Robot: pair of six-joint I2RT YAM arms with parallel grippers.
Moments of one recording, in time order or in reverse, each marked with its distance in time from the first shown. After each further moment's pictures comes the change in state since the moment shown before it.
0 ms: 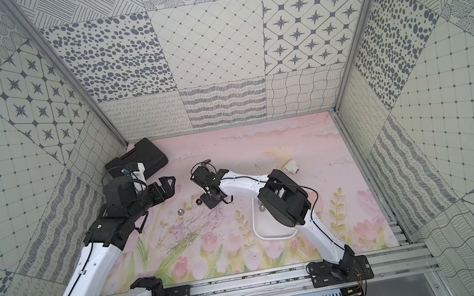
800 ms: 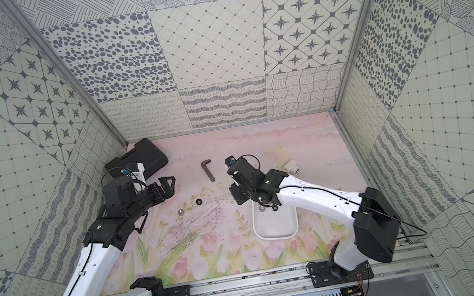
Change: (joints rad) left arm 0.000 -0.005 0.000 0.000 0.000 0.000; right arm -0.081 -0.862 -0.670 0.097 0.103 0.118
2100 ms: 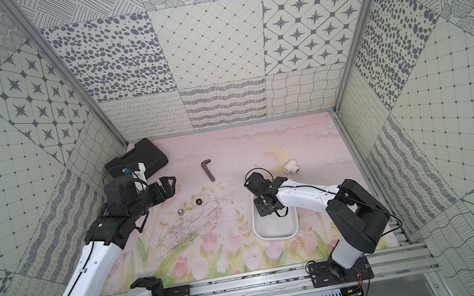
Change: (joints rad) left arm 0.000 0.015 0.000 0.000 0.000 0.000; right arm -0.085 0.165 -0.170 -0.077 0.037 0.109
